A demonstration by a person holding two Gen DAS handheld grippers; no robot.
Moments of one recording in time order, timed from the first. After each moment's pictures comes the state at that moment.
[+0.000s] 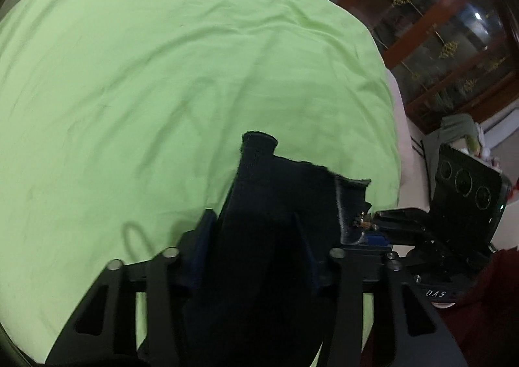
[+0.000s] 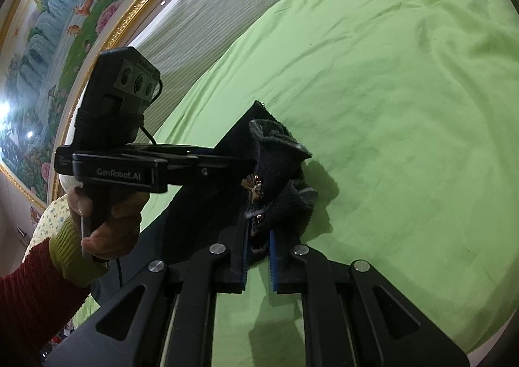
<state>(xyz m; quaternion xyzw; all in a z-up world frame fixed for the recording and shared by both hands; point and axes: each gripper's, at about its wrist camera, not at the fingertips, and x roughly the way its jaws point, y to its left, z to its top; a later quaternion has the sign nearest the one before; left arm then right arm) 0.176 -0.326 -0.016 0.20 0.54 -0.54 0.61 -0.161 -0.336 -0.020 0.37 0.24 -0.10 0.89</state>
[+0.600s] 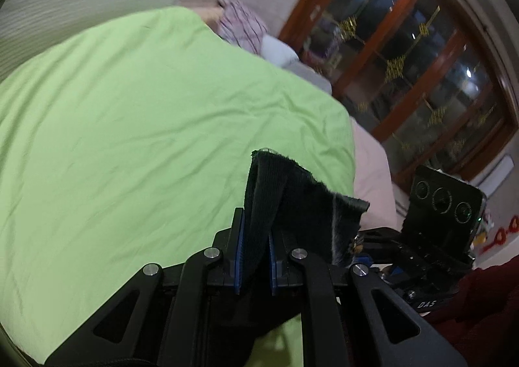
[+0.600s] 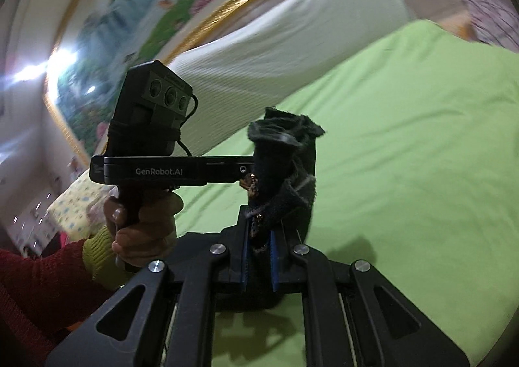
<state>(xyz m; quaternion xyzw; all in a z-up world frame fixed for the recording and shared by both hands) 0.159 -0.199 0.080 0.05 0.45 -0.54 0.71 -0.127 -0.266 0.063 0.26 0.19 0.05 0.95</state>
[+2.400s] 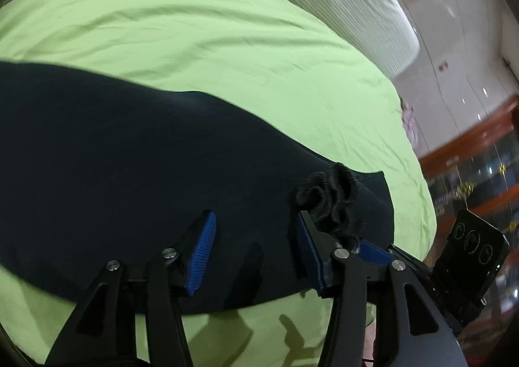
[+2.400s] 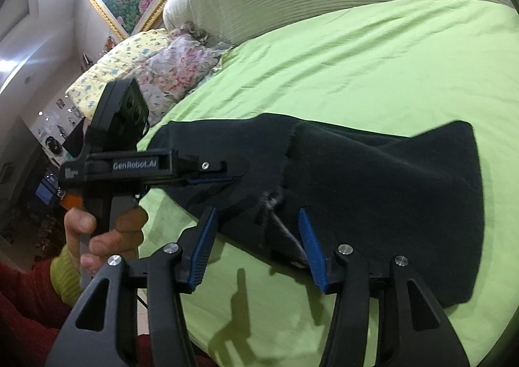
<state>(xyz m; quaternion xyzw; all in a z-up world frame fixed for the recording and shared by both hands) 0.080 0.070 -0.012 -0.23 0.51 -0.17 0.81 -0.017 -0.115 0.013 0.15 0.39 0.21 0.89</state>
